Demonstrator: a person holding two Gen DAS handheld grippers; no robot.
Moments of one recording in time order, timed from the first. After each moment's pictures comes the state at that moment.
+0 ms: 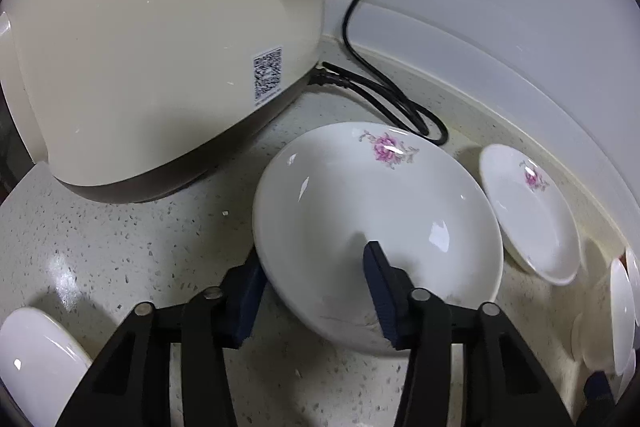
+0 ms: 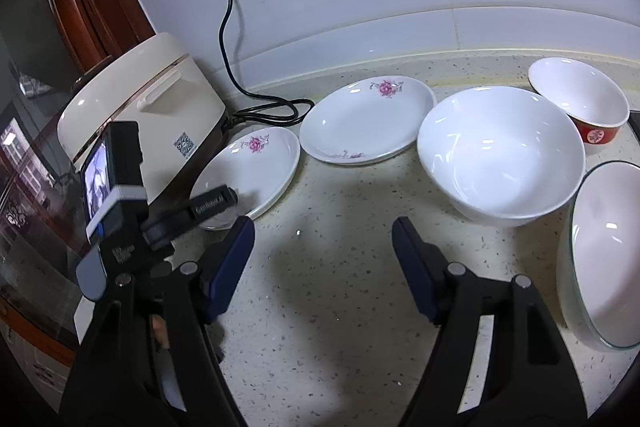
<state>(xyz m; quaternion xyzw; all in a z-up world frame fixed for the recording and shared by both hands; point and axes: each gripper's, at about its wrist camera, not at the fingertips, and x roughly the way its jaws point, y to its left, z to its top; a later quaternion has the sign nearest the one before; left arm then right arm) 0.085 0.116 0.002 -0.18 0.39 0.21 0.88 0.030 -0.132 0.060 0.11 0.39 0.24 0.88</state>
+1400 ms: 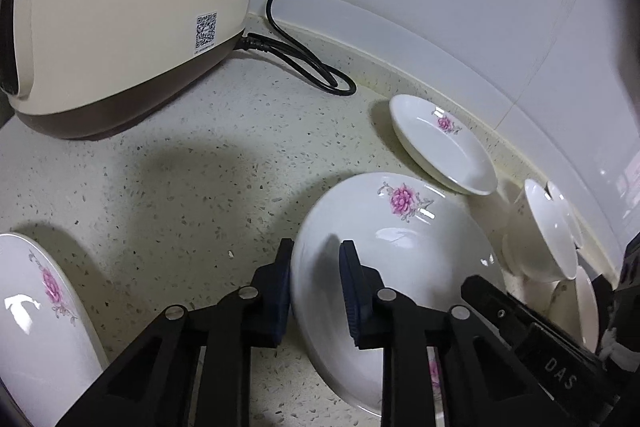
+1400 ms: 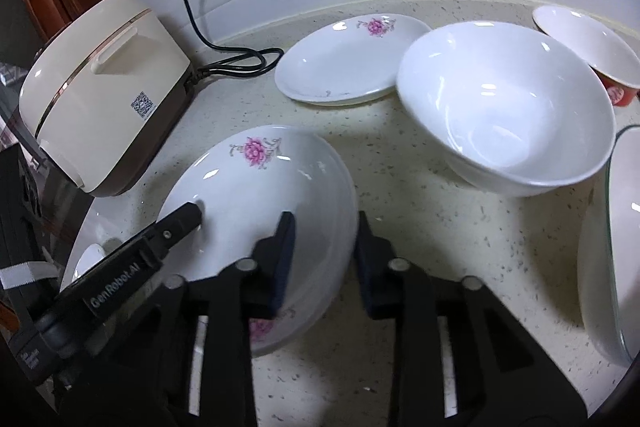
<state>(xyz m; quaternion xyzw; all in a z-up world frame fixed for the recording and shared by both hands) 0.036 0.090 -0.001 -0.21 0.38 0.07 0.90 0.050 -0.130 0.023 0.09 0.48 0.21 0.85</state>
